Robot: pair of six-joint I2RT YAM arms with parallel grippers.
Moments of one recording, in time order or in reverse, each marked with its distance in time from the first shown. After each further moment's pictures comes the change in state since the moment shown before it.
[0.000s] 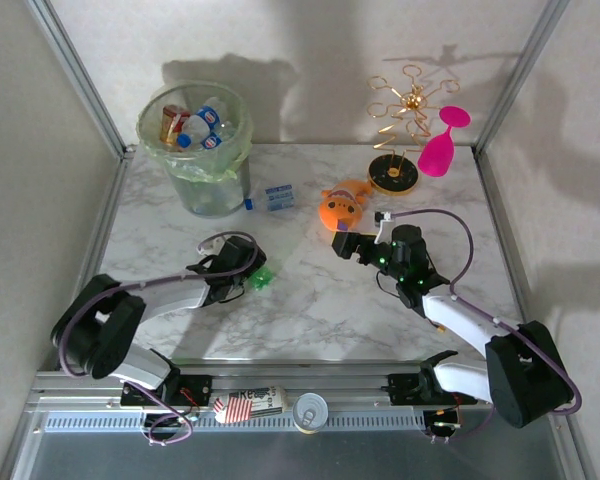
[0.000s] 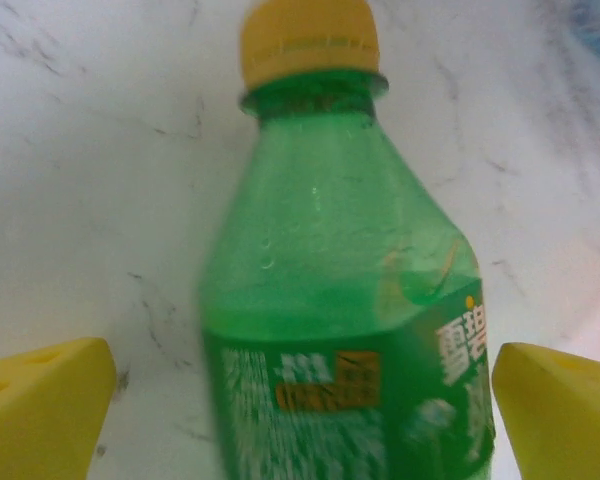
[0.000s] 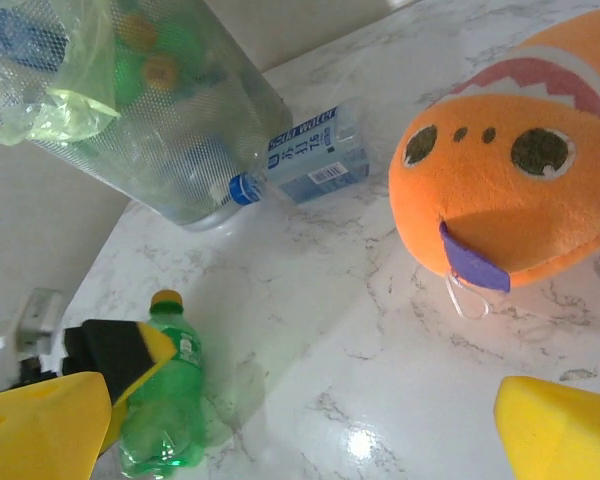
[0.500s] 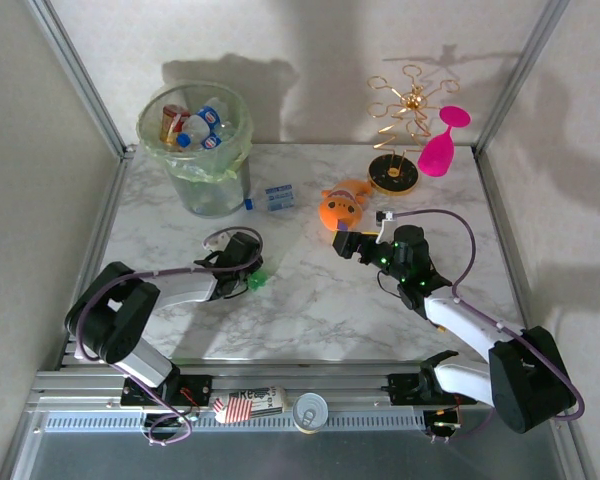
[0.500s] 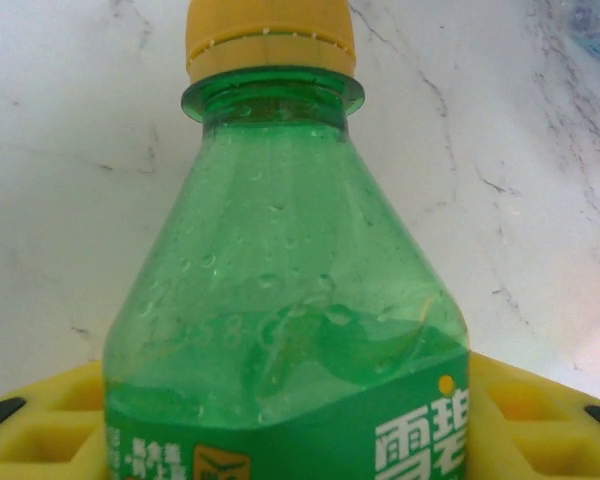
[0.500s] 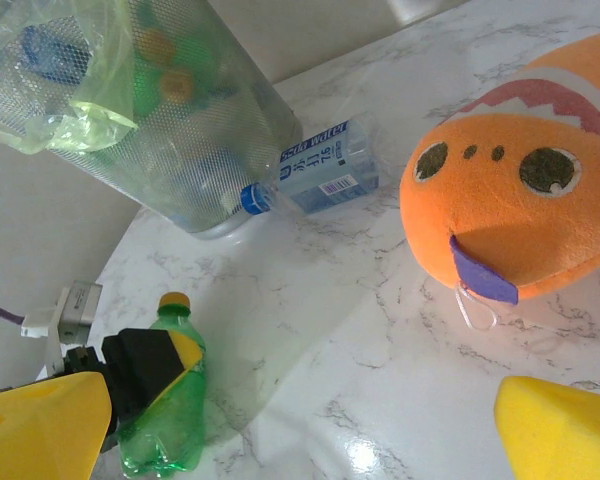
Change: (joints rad) left arm 0.007 0.065 0.046 0.036 -0.019 0.044; right arm 0.000 -0.024 -0.001 0.002 0.000 -0.001
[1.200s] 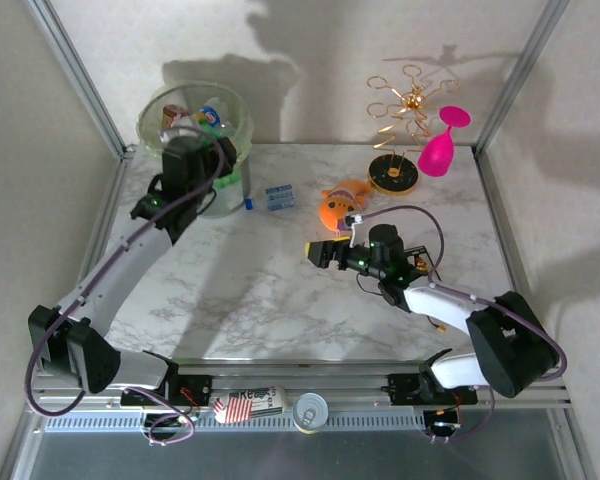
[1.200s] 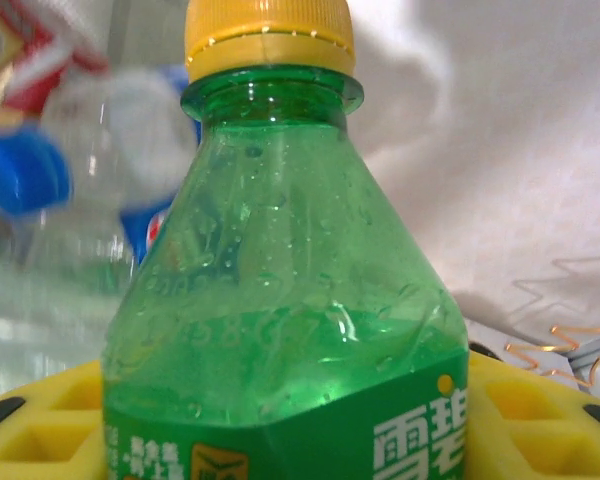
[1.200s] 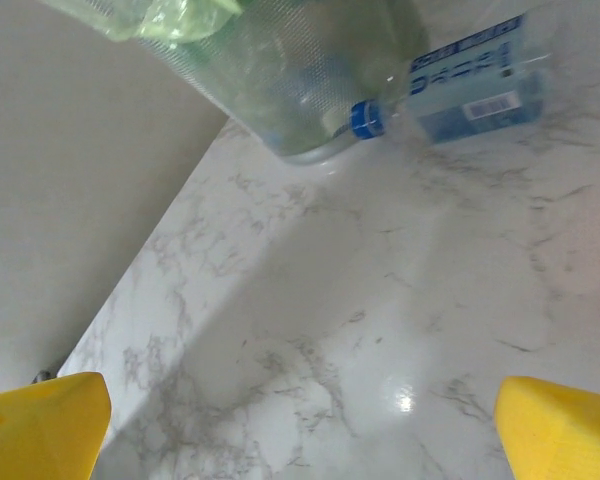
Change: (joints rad) left arm 0.228 -0.171 0.698 -0.243 0.082 0.577; right arm 0.145 0.206 0.062 0.138 -0.127 -0.001
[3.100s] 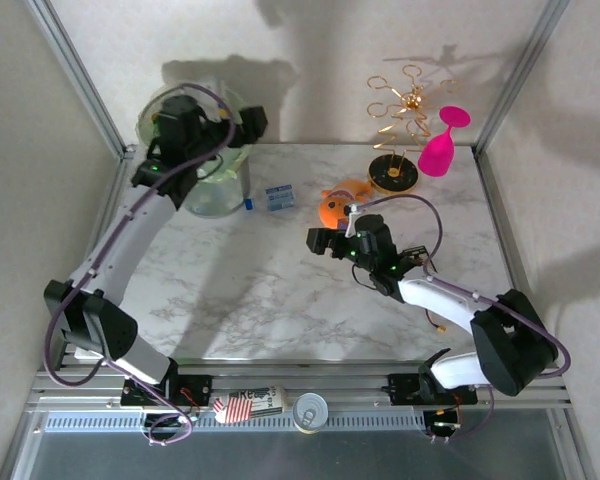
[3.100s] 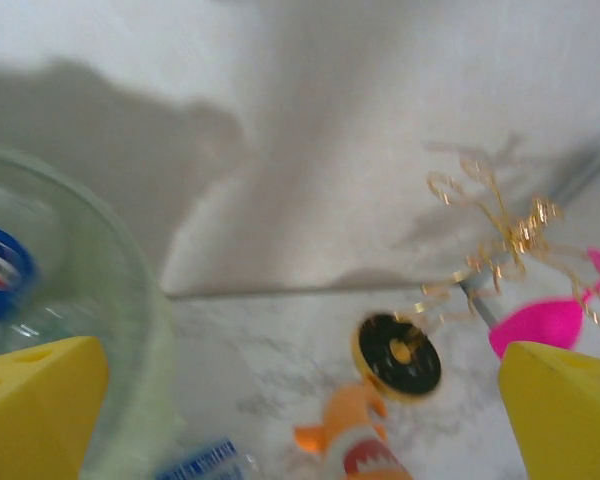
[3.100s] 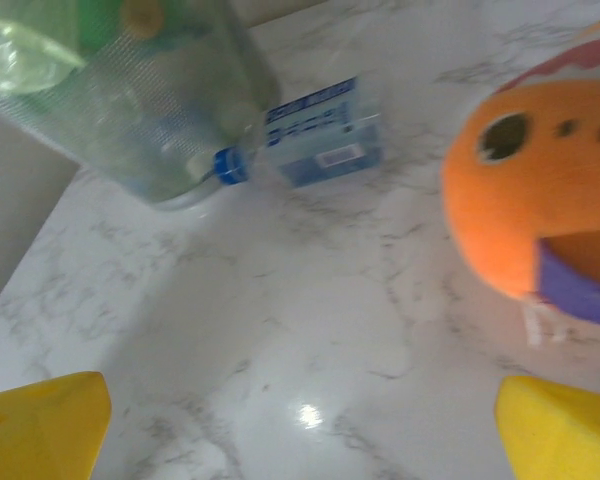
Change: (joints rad) left arm 0.002 0.179 0.250 0.006 0.364 0.209; right arm 0.037 -0.015 0.136 -0.271 0.371 -0.025
